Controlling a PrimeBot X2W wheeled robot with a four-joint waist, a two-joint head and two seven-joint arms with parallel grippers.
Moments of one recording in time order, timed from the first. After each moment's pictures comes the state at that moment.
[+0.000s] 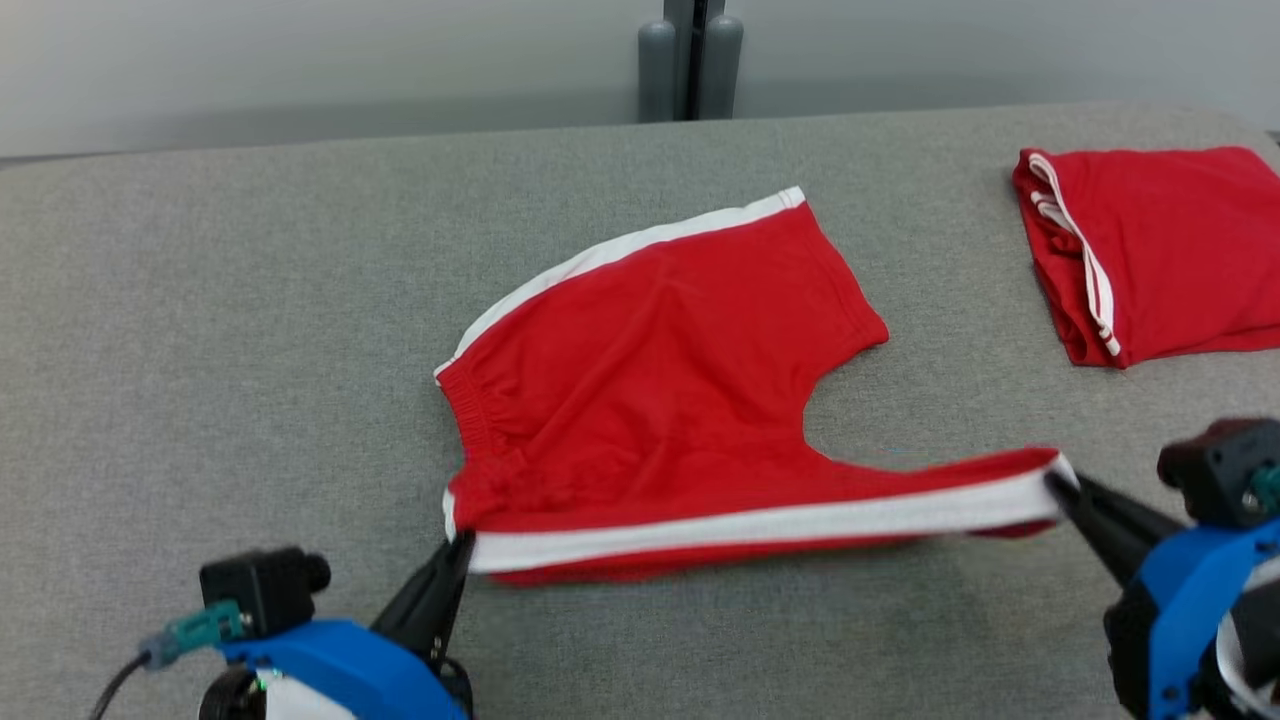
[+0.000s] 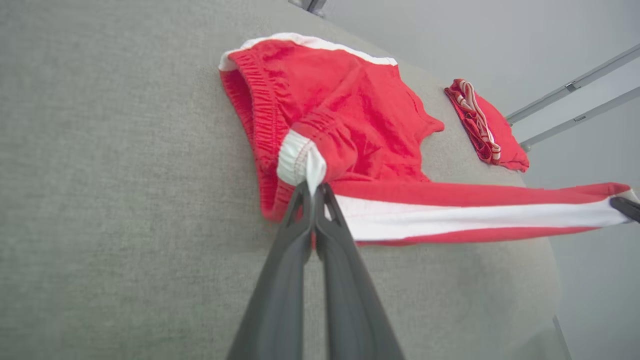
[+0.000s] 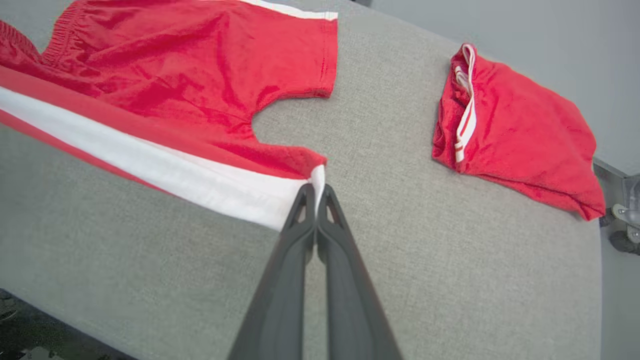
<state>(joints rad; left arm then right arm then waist) 0.19 0.24 -0.26 -0.34 -0.68 0.16 0.42 0.08 -0.34 -0.01 -0.57 0.31 0.13 0.91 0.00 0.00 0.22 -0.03</state>
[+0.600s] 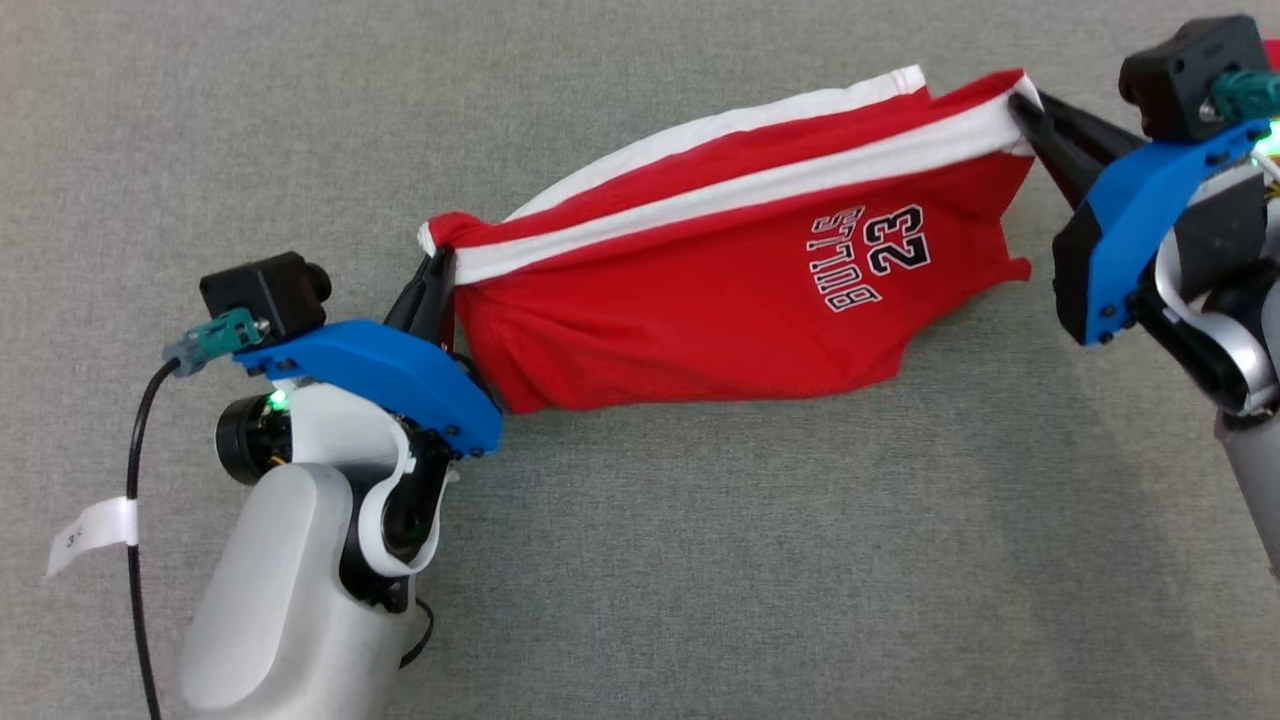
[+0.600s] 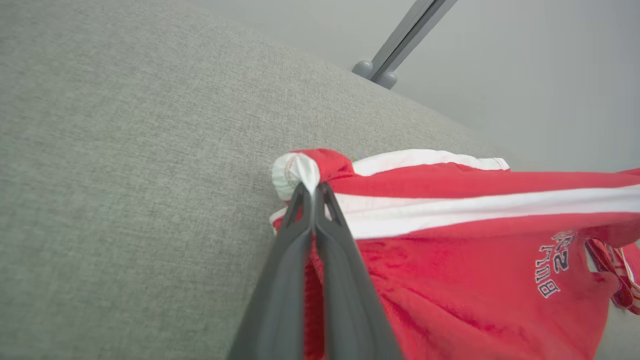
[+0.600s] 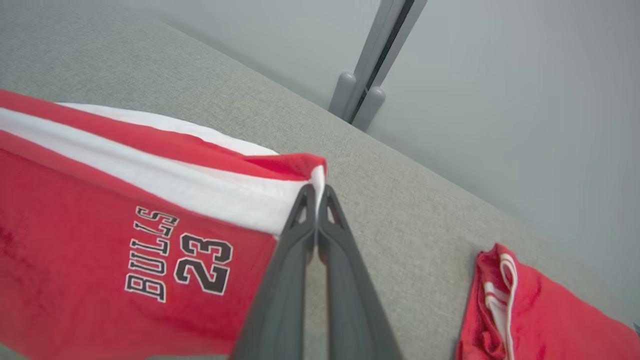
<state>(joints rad) -0.44 0.10 -0.25 0.14 -0.61 0.18 0.30 -0.75 -0.45 0.29 0.11 0.31 0.13 0.55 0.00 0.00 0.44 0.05</state>
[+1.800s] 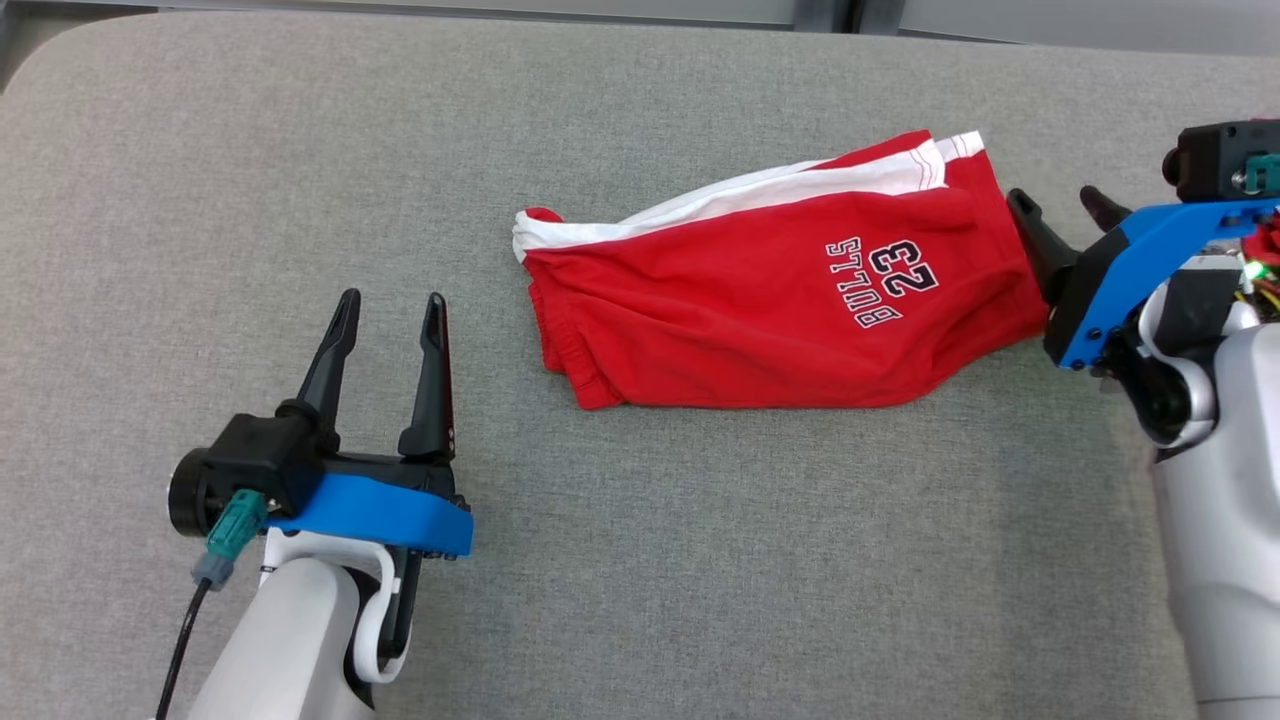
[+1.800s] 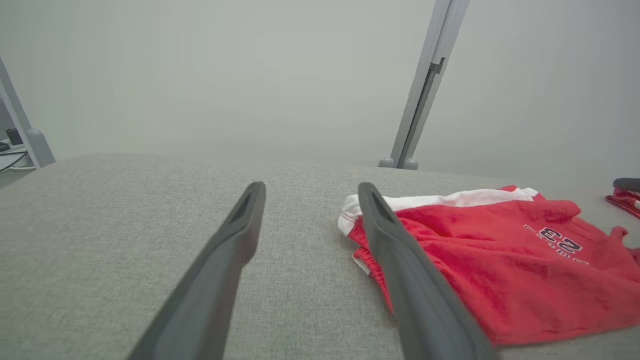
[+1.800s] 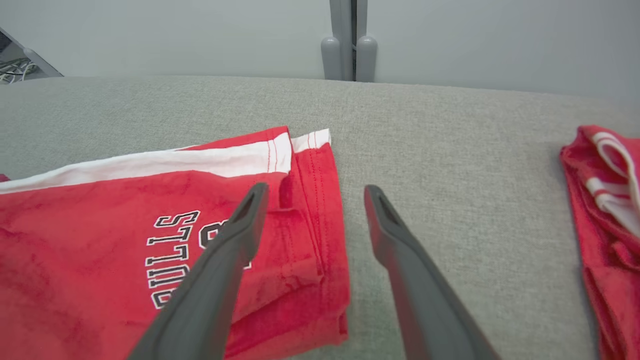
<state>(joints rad) -0.33 0.19 -0.32 0.24 -0.41 0.03 -0.26 -0.71 -0.20 -0.04 0.49 0.28 0.13 0.42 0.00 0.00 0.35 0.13</state>
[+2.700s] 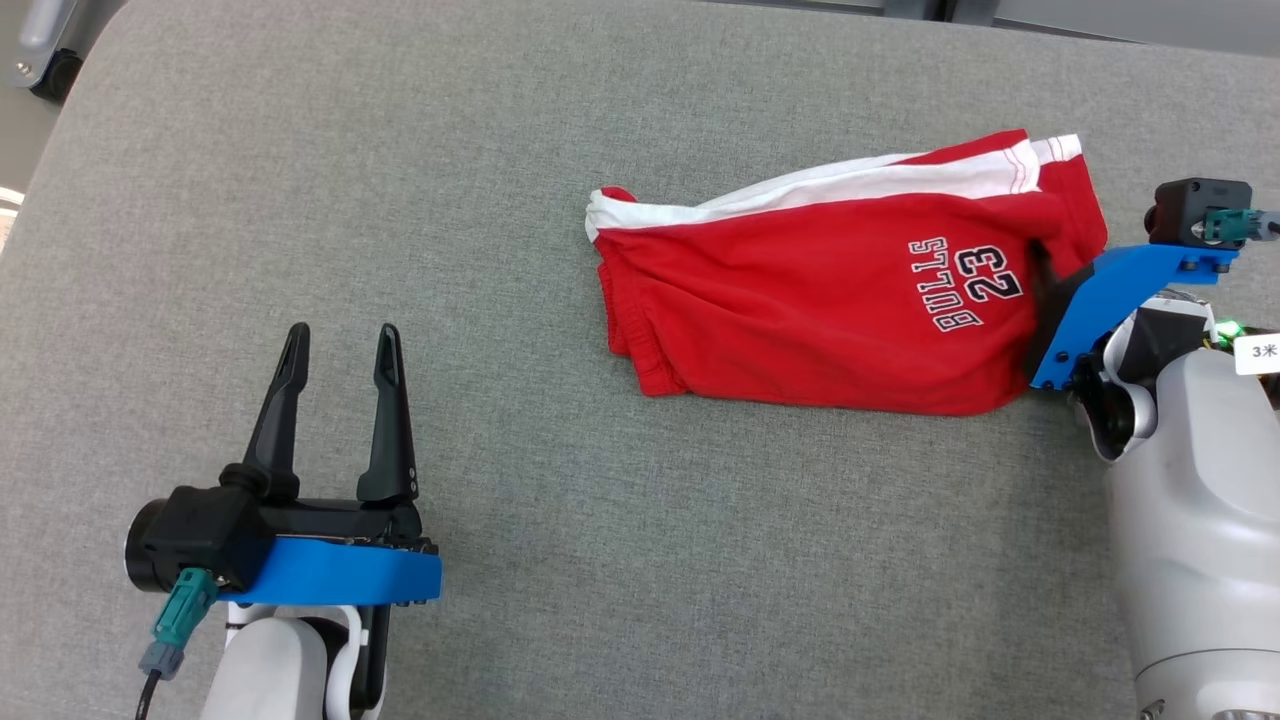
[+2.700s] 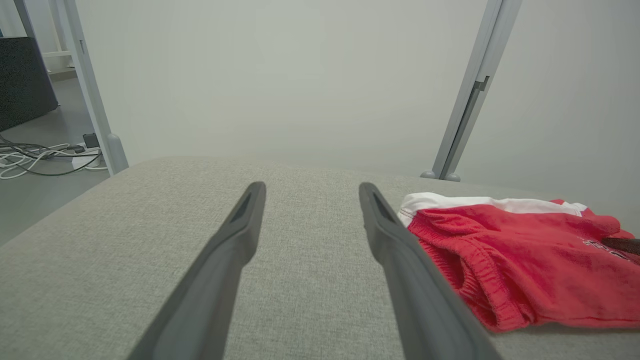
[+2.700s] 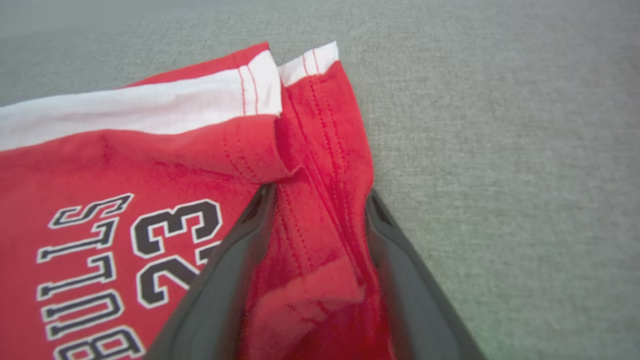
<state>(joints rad) -0.18 0.07 -0.08 0.11 -0.22 -0.12 -0.26 -0.81 -0.06 -0.33 0.84 -0.05 0.13 0.26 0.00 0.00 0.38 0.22</state>
